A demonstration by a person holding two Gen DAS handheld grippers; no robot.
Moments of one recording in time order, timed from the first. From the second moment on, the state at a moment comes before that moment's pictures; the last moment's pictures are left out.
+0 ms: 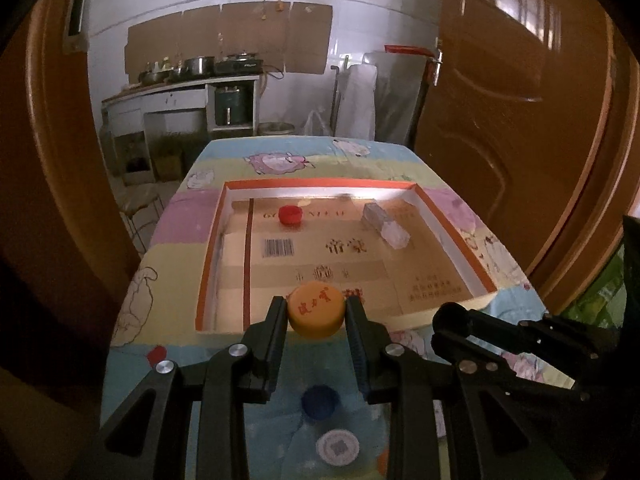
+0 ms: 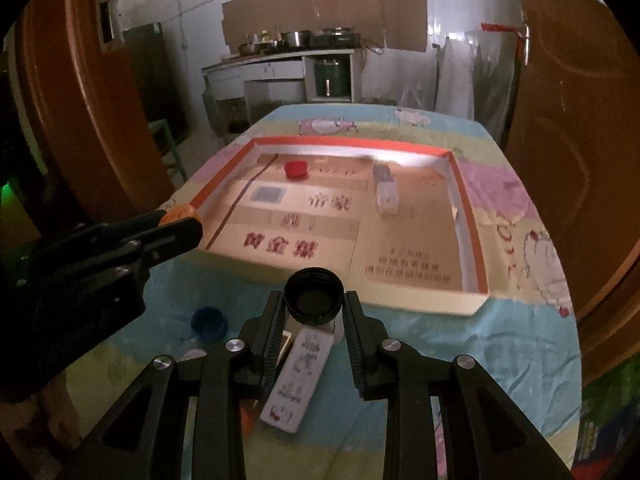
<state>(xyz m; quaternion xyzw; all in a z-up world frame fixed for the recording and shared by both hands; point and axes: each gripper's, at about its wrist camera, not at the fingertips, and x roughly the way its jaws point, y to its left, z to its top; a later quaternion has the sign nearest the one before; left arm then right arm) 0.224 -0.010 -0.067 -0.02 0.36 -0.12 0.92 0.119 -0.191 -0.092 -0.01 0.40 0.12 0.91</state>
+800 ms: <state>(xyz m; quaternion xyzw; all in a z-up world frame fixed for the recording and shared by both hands) 0.311 -0.002 -0.072 -0.02 0.39 -0.09 0.92 0.203 -0.192 -0.082 -0.02 0.39 0.13 0.91</state>
